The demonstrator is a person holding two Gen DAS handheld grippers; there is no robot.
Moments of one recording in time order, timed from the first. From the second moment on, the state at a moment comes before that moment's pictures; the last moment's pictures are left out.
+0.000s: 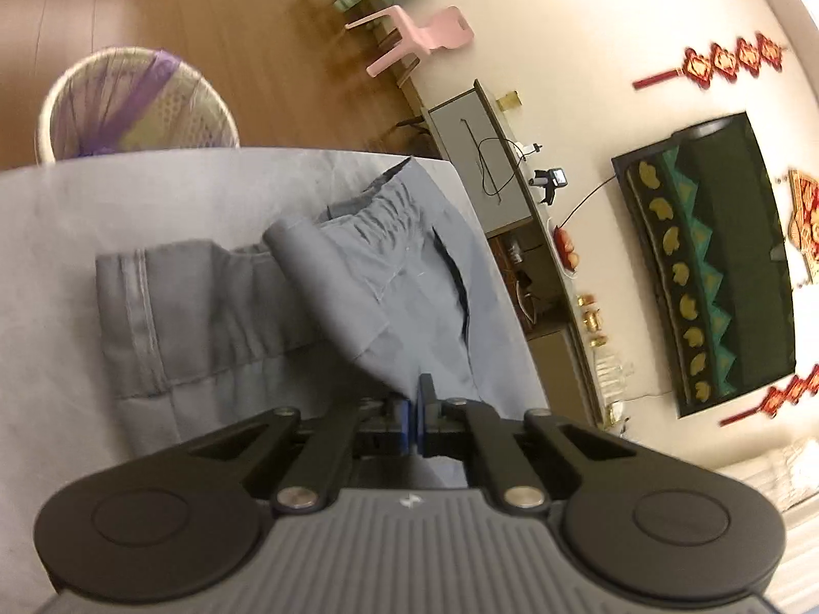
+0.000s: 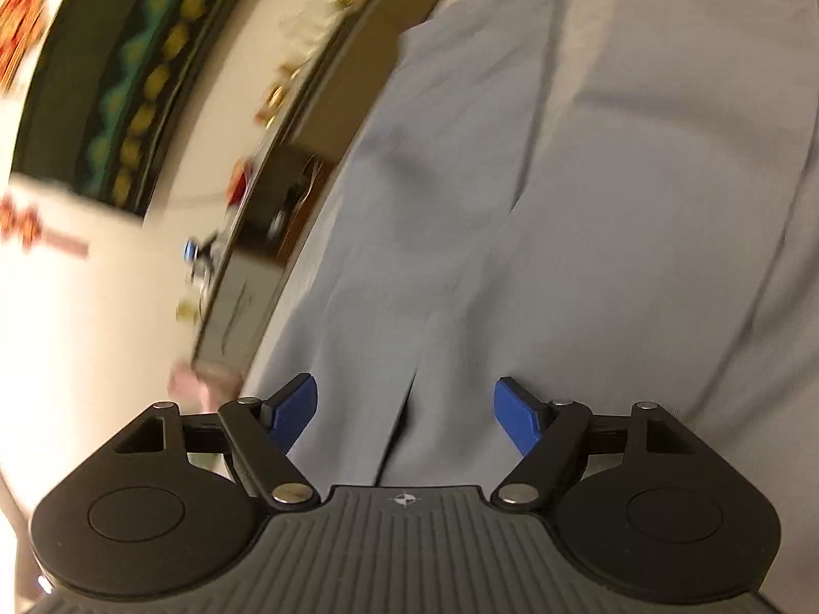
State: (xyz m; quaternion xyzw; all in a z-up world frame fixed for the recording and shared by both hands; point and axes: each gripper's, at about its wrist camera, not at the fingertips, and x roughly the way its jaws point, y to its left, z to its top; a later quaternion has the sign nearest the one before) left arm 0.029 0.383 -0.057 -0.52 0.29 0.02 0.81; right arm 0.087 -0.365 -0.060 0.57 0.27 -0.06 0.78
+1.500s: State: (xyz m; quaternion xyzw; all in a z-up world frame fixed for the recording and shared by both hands) left arm 0.022 0.397 -0.048 -0.45 0.31 0.12 0.83; right arm -0.051 -0.387 -0.035 0.44 0.23 -0.11 0.86
